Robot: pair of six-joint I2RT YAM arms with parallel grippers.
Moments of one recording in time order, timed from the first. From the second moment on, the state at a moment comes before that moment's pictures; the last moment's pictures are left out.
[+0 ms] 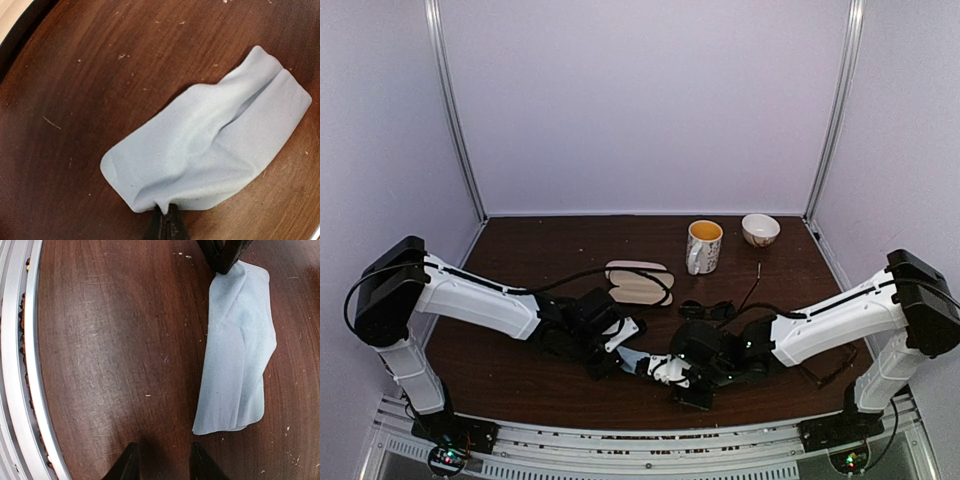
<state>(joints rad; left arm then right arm) -1.07 1.75 0.93 -0.28 -0.01 -0.05 1.24 1.63 0.84 -0.23 0.02 -0.15</state>
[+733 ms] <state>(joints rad) -1.07 1.75 0.92 -0.27 -0.01 -0.05 1.24 1.70 0.87 -0.23 0.08 -0.15</state>
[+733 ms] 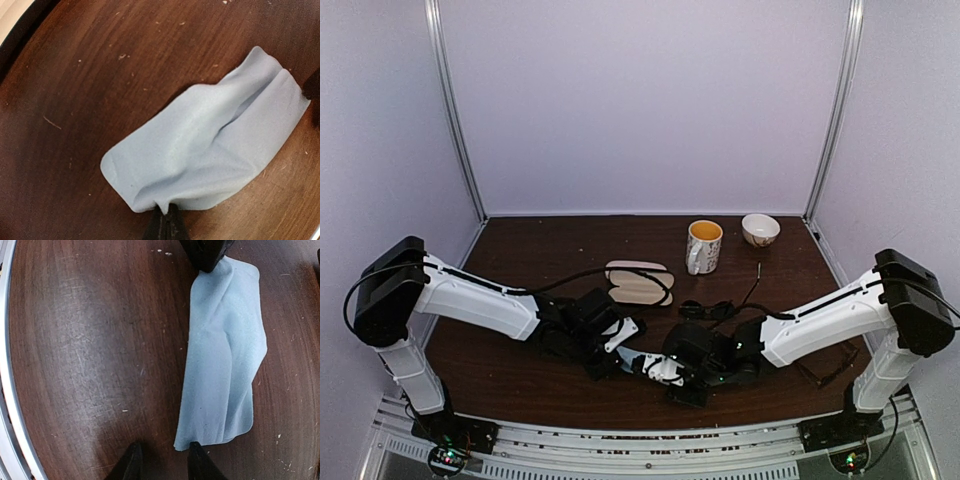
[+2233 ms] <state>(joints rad) -1.07 1.55 0.87 -0.40 0.07 -0.09 1.21 1.62 0.95 -0.27 0.12 -0.10</state>
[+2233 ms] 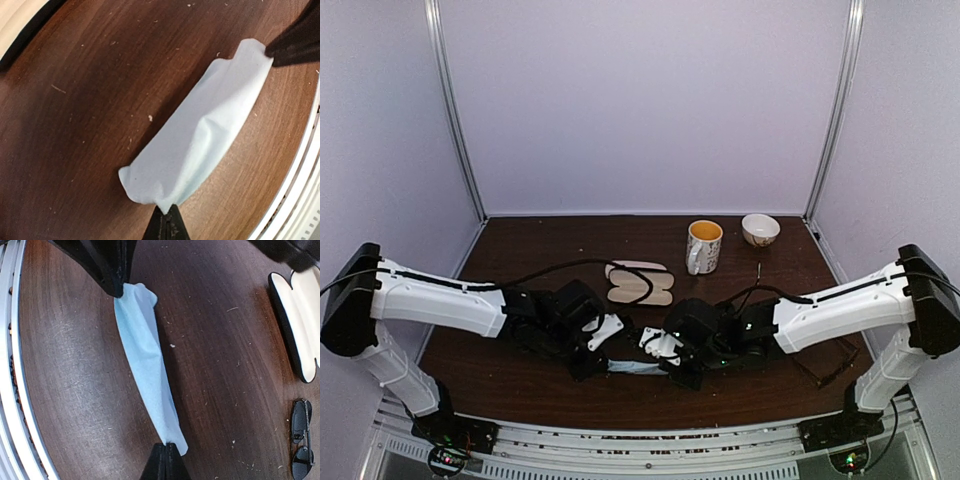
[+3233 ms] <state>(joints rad) -0.88 1.51 0.98 -0.58 0.14 -0.17 1.08 1.71 1.15 -0.31 0.06 -0.11</state>
